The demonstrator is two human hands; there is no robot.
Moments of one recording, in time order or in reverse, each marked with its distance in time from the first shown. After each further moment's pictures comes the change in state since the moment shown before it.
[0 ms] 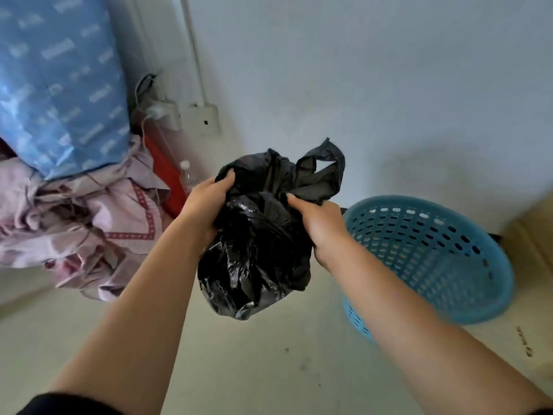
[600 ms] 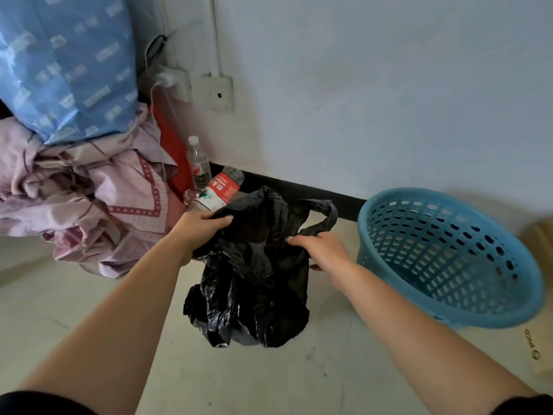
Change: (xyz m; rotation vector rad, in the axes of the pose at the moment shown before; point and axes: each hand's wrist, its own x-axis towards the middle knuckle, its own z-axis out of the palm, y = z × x) left_hand 0.023 -0.068 -0.083 0.442 0.010 -0.215; right_hand 0.035 0.086 0.003 -0.495 -0.034 0.192
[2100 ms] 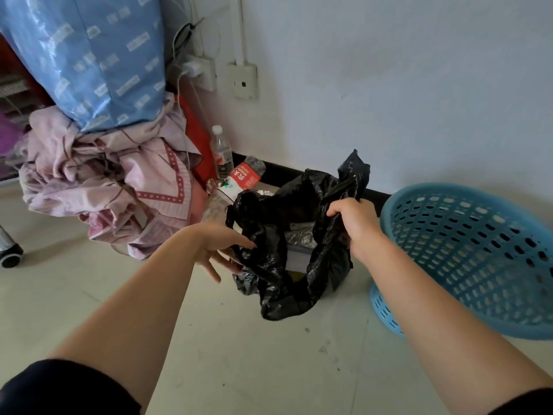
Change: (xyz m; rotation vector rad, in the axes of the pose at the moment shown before) left_hand -0.018 -0.004 -0.002 0.332 -0.303 -0.387; right_hand 0.005 -0.029 -0.015 0.321 0.041 -0.080
